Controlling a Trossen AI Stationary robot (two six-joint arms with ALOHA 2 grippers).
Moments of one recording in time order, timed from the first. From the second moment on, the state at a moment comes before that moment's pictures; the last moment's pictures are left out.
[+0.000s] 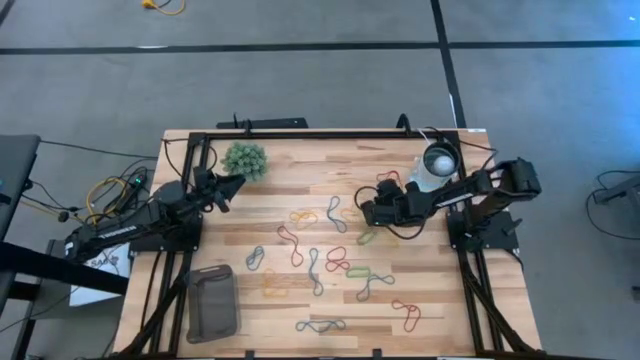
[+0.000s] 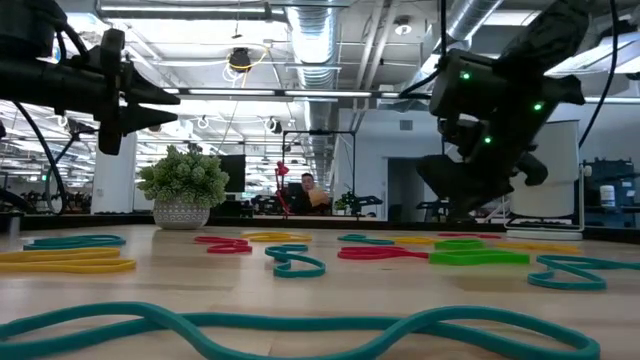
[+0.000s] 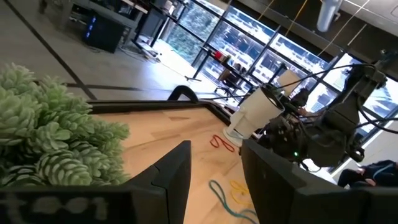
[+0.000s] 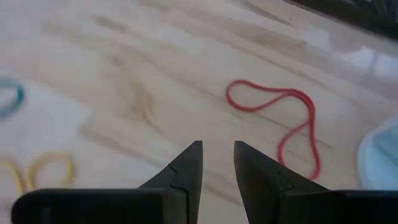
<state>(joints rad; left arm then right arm) 0.33 0.04 0.02 0.04 -0.19 -0.57 0.01 1.59 0.67 -0.38 0.77 1.04</state>
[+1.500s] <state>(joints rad) 0.33 0.04 0.02 0.01 -0.11 -0.54 -0.11 1.72 0.65 -0.51 0.77 1.28</state>
